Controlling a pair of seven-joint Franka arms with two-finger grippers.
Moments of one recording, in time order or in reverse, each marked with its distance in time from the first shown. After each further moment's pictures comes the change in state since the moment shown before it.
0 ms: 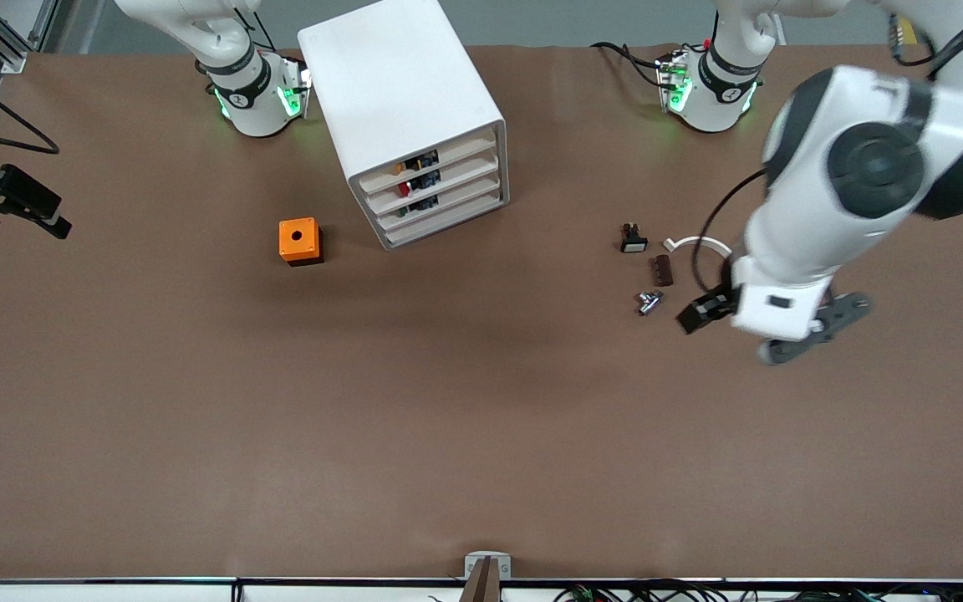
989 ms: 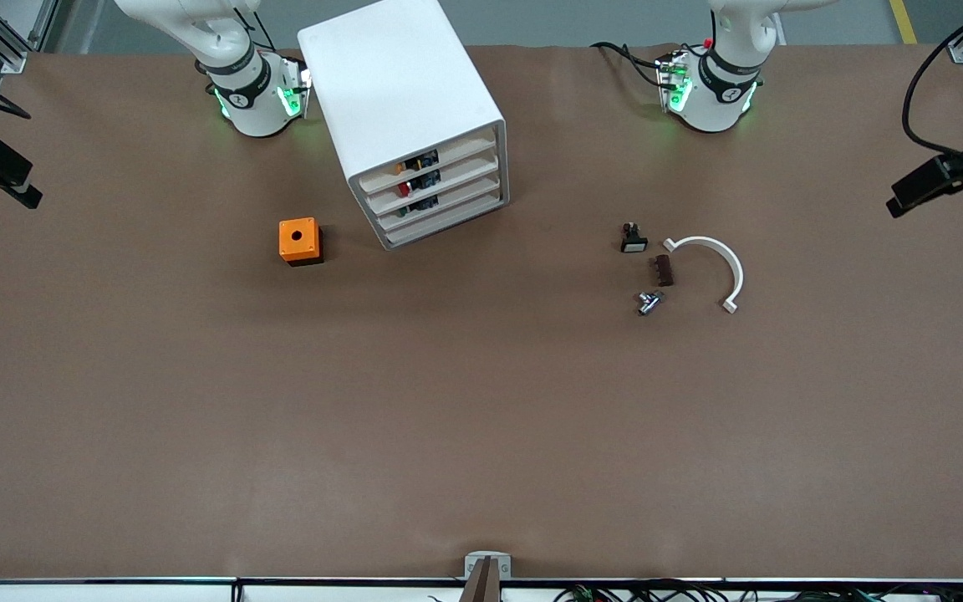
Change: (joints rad) left arm 0.223 -0.360 0.094 -0.188 -0.102 -0.163 0.542; right arm 0.001 -0.001 0.006 0.097 -0.047 -0.131 -0.038
